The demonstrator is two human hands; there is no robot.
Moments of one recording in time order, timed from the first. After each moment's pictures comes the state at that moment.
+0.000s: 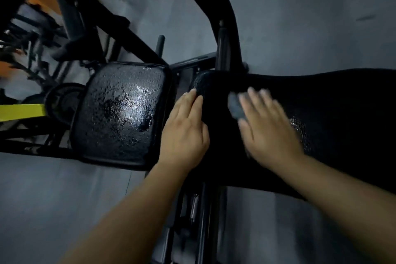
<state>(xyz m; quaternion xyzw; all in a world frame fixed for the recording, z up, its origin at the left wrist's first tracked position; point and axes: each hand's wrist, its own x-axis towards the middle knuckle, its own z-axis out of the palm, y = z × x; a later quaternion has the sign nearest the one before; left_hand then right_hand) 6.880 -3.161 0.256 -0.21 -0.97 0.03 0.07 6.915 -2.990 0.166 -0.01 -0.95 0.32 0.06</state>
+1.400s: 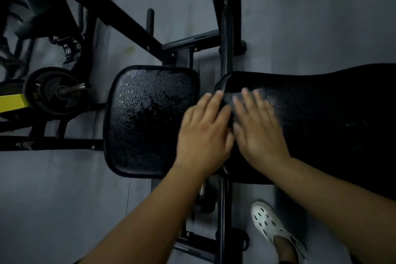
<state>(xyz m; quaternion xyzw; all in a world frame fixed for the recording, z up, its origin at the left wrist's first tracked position) 6.855 -3.190 0.303 -0.28 -0.95 0.09 -0.04 6.893 -3.060 0.215 -0.02 -0.94 0.33 0.02</state>
